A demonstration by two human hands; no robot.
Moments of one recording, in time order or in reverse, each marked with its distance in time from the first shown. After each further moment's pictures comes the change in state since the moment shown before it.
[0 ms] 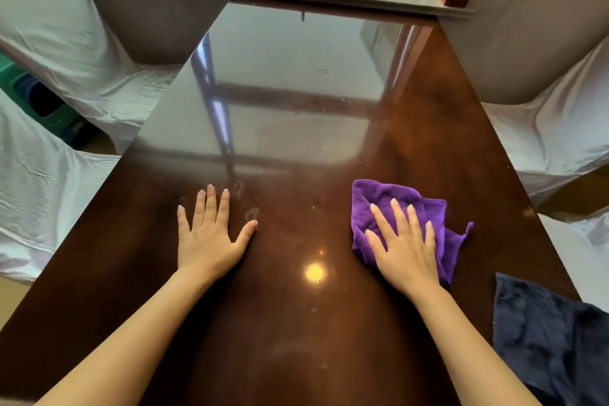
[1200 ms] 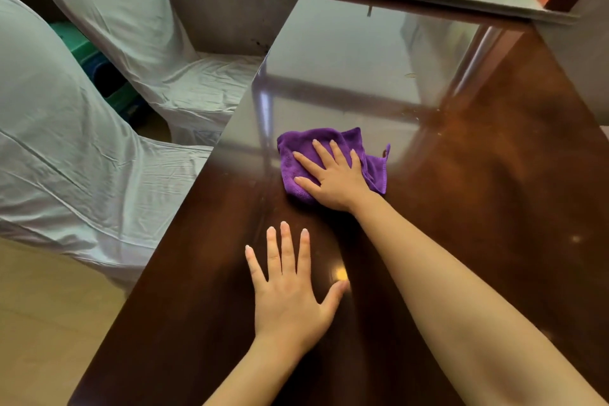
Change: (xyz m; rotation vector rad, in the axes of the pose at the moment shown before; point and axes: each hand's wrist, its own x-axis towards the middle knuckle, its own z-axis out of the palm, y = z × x) left_hand -0.042 -0.028 -0.008 -0.002 -0.006 0.039; right_hand 0.155 -0.258 0.029 -0.051 -0.127 -0.530
